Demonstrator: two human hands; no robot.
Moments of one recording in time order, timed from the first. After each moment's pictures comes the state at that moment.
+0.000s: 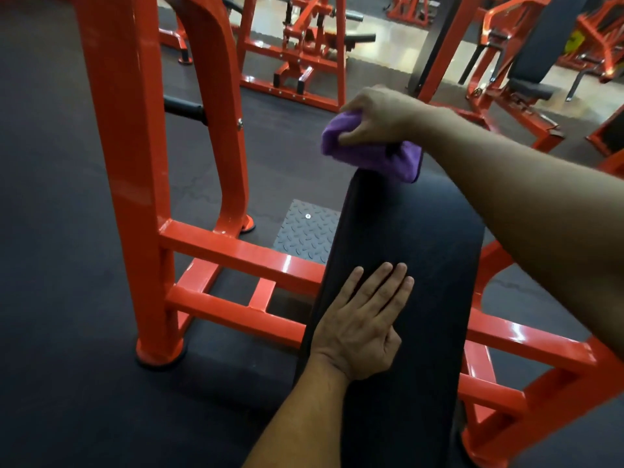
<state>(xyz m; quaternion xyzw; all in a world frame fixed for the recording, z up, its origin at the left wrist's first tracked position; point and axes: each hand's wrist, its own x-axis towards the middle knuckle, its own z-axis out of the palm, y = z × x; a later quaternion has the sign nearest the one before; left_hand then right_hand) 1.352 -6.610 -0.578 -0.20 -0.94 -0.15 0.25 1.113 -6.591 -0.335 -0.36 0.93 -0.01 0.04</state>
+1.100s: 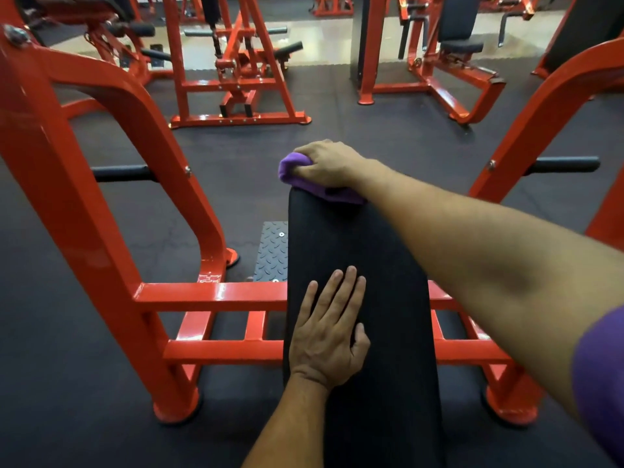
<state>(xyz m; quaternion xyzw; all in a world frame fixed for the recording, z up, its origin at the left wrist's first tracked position) 1.350 -6.609 -0.573 -0.20 -0.94 -0.13 0.25 1.110 -6.529 -0.387 -0.29 0.94 -0.15 0.03</state>
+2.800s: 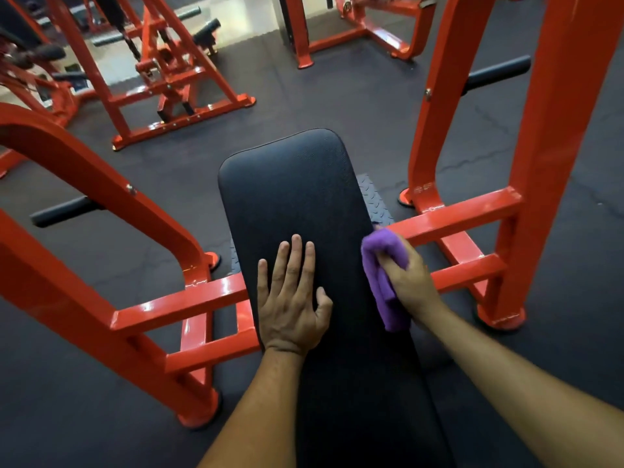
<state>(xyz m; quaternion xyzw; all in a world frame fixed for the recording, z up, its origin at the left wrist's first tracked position) 1.346 -6.607 -0.576 -0.20 -0.94 -0.07 0.28 1.360 -6.391 -0.579 0.08 0.74 -0.66 -0.12</state>
